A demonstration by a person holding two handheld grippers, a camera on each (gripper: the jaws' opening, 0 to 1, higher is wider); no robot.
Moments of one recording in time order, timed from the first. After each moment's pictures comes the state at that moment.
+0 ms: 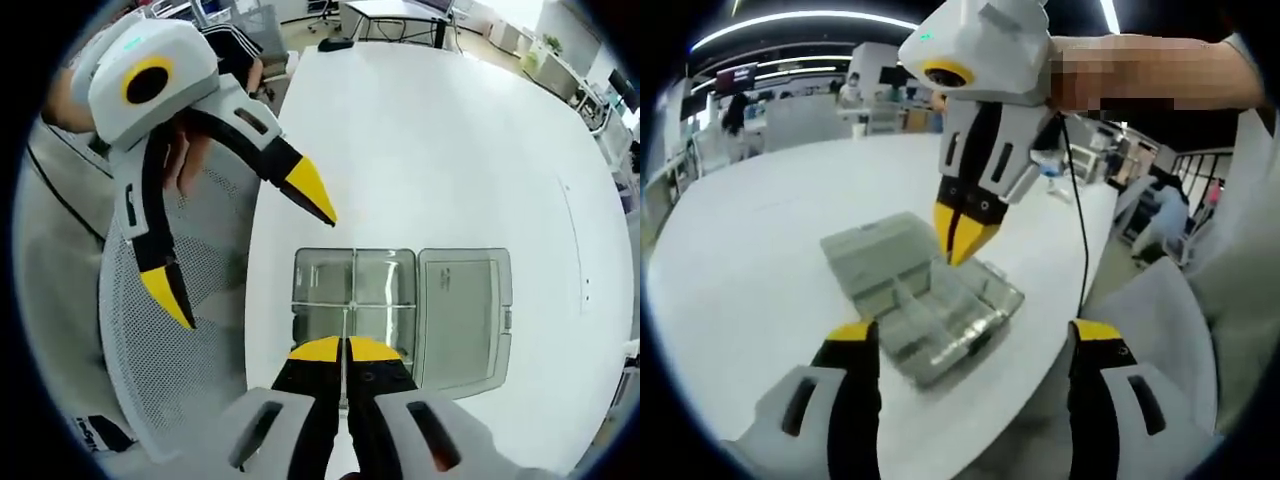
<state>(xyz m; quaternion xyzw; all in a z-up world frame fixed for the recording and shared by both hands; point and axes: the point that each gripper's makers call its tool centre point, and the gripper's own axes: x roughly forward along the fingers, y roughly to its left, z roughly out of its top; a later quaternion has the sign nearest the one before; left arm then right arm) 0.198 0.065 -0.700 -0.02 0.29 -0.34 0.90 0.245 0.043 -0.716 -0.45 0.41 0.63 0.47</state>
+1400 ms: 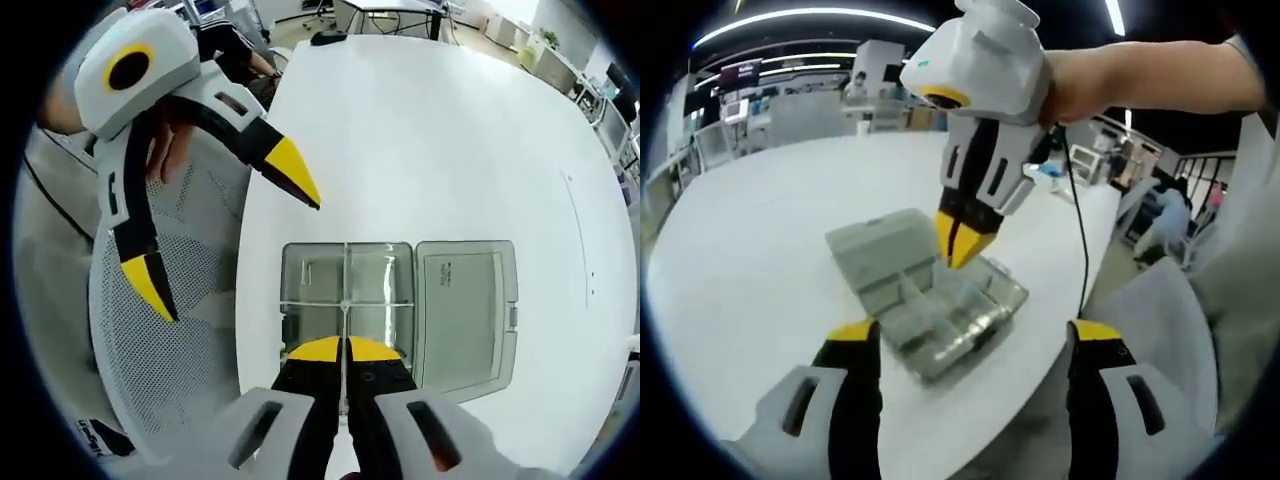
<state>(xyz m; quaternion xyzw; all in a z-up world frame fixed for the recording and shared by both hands) 0.198 0.071 -0.703 -0.02 0.29 -0.33 0.90 0.254 0.043 -0.732 -0.45 0.42 0.63 0.48</state>
